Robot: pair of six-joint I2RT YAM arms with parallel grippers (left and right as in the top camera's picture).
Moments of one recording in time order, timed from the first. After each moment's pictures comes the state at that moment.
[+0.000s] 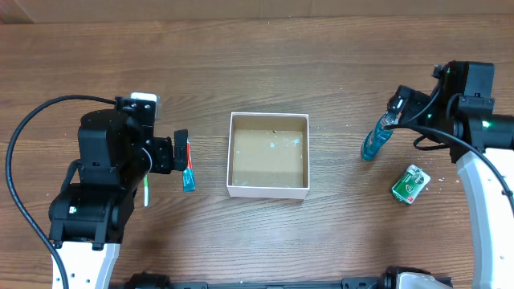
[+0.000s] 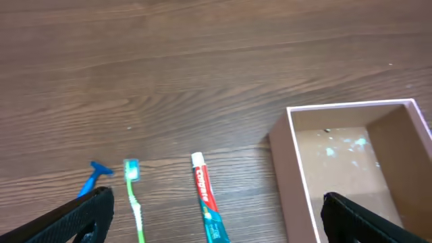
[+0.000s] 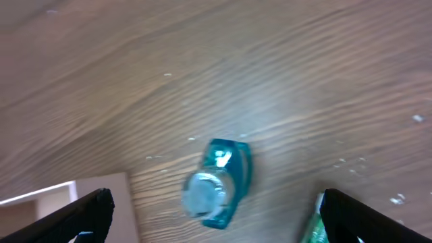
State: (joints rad) left arm -0.08 1.00 1.10 -0.82 0.08 0.00; right arm -0.11 1.35 1.30 -0.91 -0.09 0.29
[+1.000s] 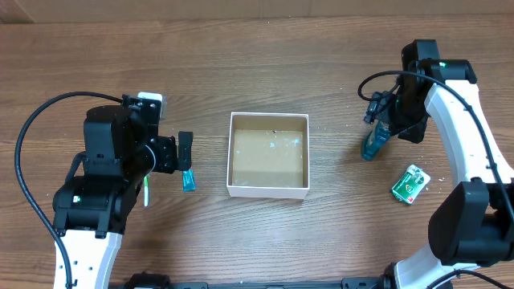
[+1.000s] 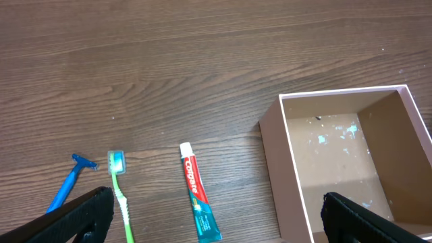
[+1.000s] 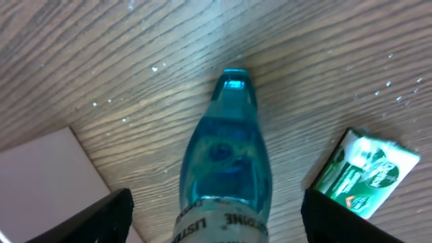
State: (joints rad) left arm -0.08 1.04 1.11 -0.84 0.12 0.00; right arm -0.04 1.80 1.54 -1.23 -0.06 0.38
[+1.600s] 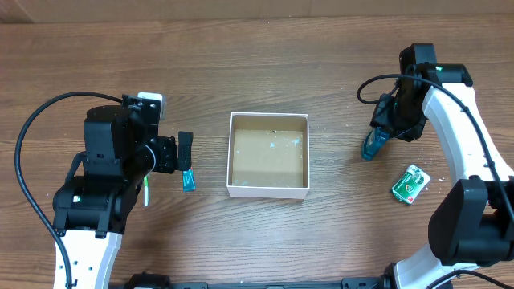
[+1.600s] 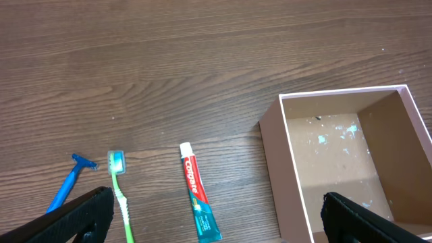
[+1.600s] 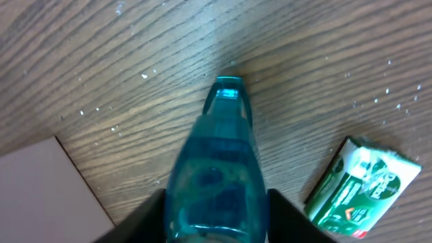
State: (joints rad) left arm -0.08 1.04 1.11 -0.84 0.12 0.00; right arm -0.04 1.80 1.49 -1.17 -0.04 0.39
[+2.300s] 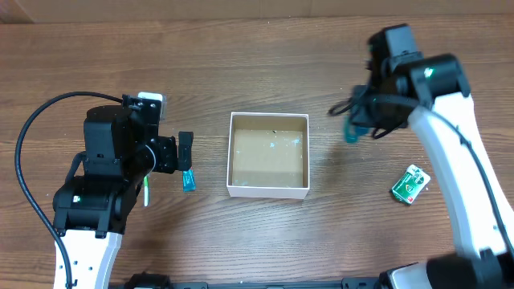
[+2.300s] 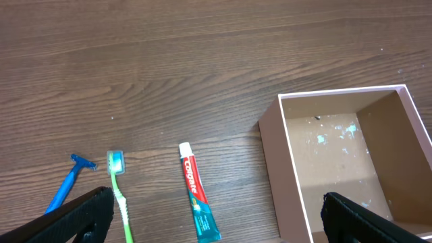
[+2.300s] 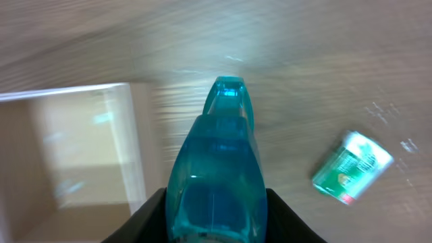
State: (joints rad) left arm -0.08 1.04 1.11 -0.84 0.12 0.00; right arm 0.27 1.61 1.75 -1.40 0.03 0.36
